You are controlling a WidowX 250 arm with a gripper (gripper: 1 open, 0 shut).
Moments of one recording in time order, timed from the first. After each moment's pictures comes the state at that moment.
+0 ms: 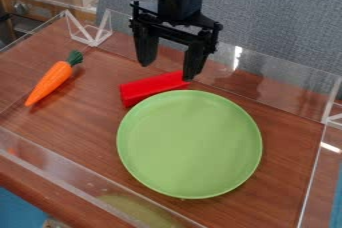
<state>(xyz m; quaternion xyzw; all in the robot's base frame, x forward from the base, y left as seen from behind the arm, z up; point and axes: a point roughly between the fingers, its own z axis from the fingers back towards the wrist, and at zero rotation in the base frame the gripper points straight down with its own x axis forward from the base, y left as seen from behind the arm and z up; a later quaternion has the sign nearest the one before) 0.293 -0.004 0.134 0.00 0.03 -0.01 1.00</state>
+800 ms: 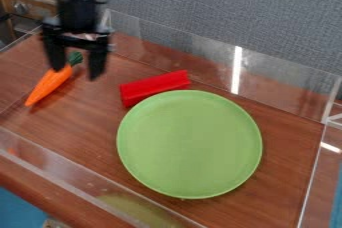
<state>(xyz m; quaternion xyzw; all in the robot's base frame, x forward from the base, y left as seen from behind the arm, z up) 0.274 0.148 0.089 -0.02 0.03 0.09 1.00</state>
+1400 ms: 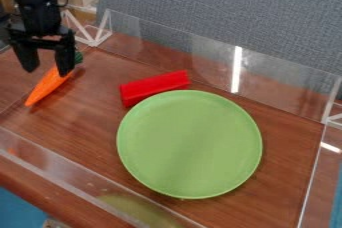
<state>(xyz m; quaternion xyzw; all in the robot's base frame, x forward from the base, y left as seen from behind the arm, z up) 0.293 0.189 0.064 -0.03 0.00 0.12 0.99</state>
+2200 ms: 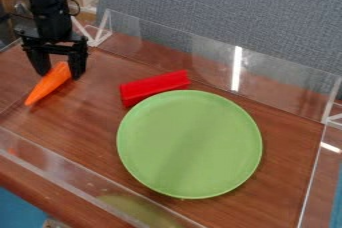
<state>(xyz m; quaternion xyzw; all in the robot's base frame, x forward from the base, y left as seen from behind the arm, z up) 0.313 0.188 0.049 -0.01 -0.02 0.14 0.99</state>
